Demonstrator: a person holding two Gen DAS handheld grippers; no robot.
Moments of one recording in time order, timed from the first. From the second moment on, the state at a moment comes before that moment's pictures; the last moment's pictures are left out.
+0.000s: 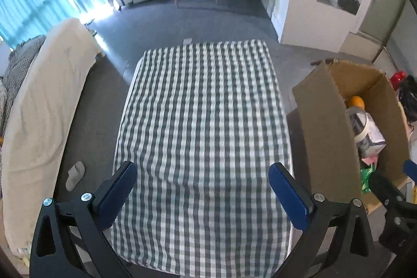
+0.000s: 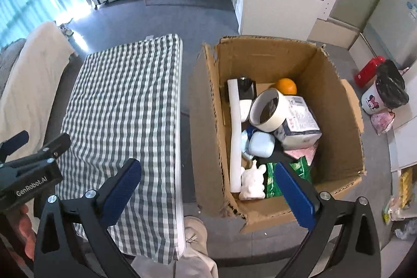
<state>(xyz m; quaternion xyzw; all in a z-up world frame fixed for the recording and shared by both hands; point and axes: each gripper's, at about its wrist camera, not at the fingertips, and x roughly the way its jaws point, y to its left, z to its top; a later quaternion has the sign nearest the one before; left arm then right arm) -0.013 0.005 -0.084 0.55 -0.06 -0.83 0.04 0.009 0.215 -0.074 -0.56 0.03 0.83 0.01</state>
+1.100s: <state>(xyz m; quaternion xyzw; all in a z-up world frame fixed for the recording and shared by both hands) -0.014 0.014 -0.095 0.56 -0.04 -0.83 0.03 0.004 0.228 -0.089 -0.57 0.03 0.82 0.02</state>
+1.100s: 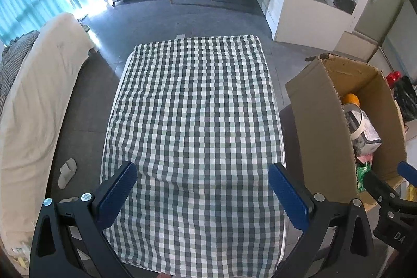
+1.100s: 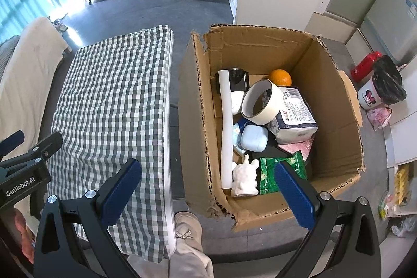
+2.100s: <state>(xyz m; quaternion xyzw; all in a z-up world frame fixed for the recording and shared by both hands) -0.011 0.012 -0.108 0.58 -0.03 -0.82 0.02 0.010 0.230 -0.091 -0.57 0.03 0.82 0.02</state>
